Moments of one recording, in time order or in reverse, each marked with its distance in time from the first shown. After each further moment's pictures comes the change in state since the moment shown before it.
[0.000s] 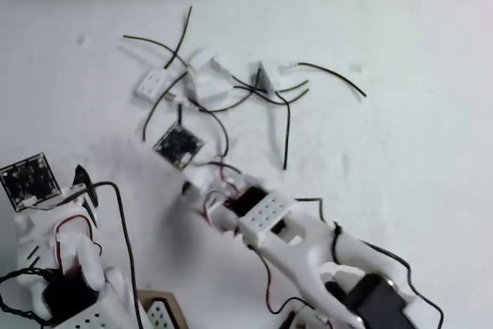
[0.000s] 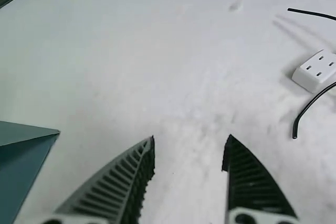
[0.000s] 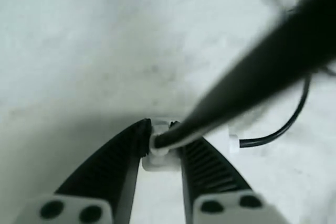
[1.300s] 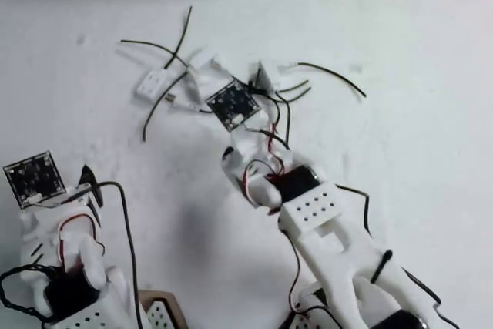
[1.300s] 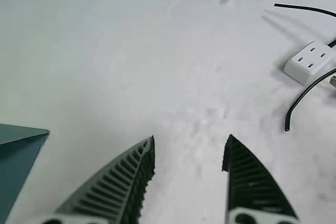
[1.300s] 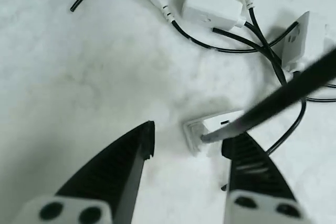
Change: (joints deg) left arm 1.8 0.0 1.1 0.0 0.0; right arm 13.5 -15.6 -4.7 19.4 -0.1
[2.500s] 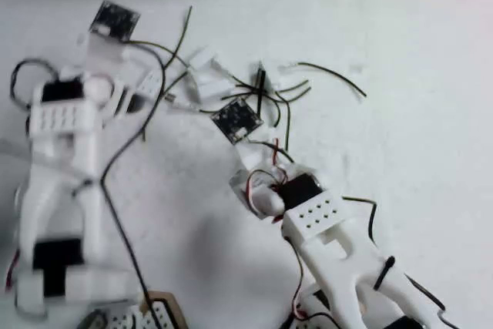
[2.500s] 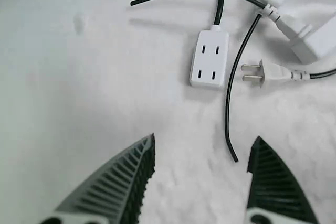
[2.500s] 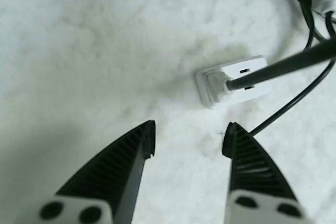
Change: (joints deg) left arm 21.3 100.2 -69.8 -6.5 -21.8; right arm 0.1 -1.6 4.4 6.2 0.1
